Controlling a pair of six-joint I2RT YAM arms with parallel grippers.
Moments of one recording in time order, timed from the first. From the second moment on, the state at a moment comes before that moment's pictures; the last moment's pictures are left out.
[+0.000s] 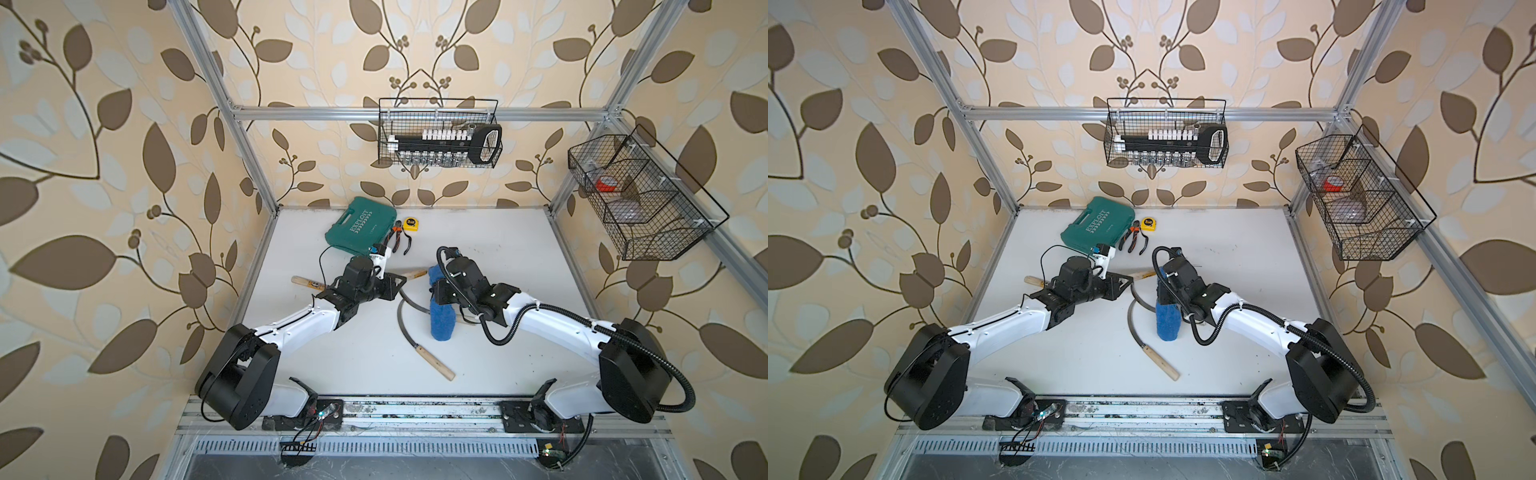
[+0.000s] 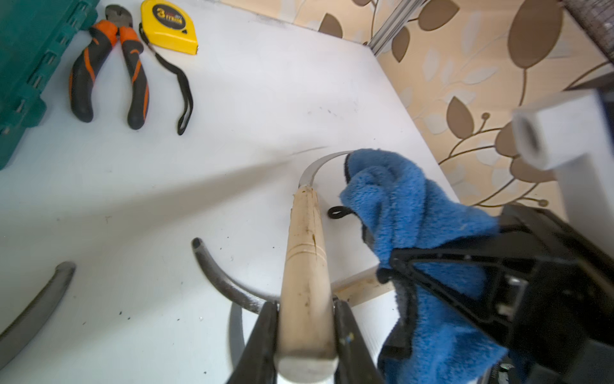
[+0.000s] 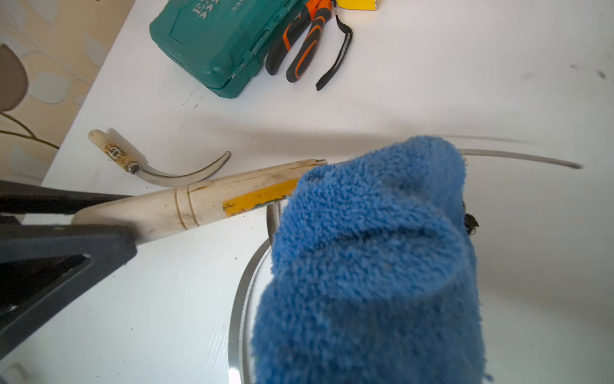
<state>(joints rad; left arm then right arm) -0.50 1.34 0.70 0.18 0.34 -0.46 0.70 1.45 0.91 -0.21 0.13 0.55</state>
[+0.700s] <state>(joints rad) -0.56 1.35 0.70 0.30 0.47 -0.51 0.71 1.52 1.03 -0.19 0.17 0.51</state>
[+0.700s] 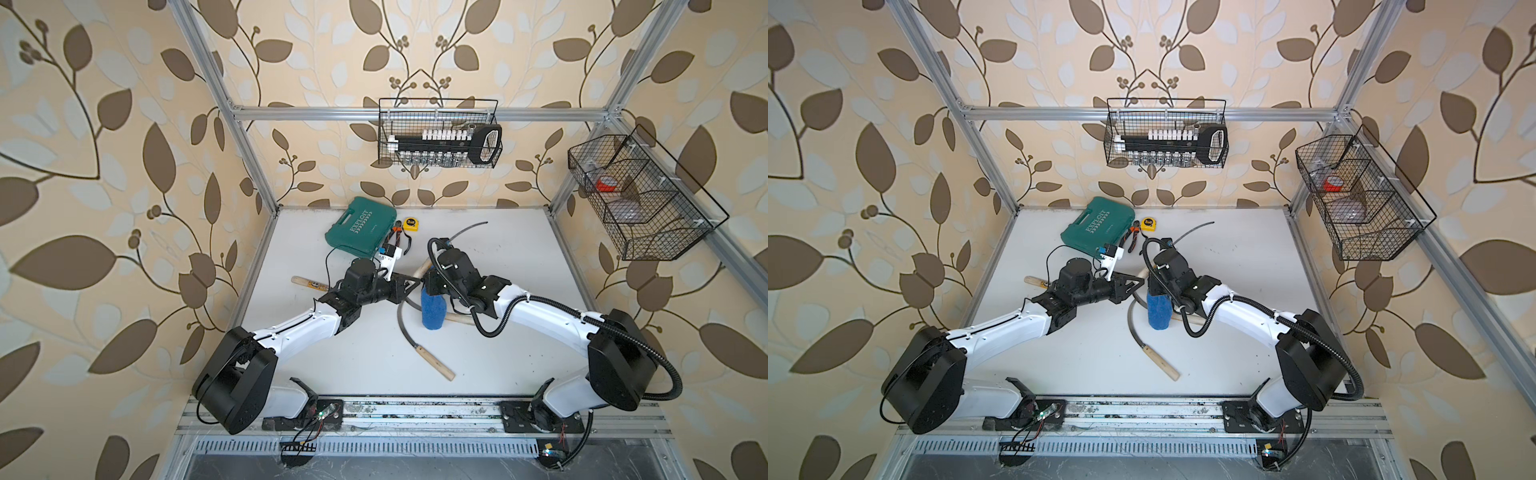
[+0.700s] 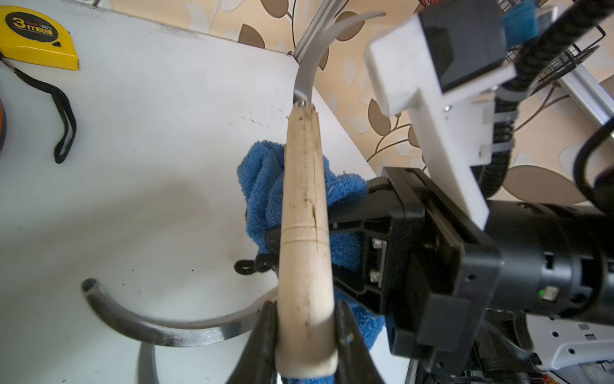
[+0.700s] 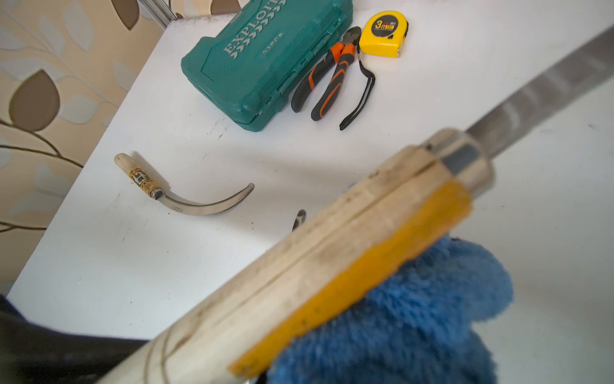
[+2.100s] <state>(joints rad) -0.57 1.55 0.75 0.34 0.59 -0.65 0.70 1.55 1.05 0.09 0.19 0.29</state>
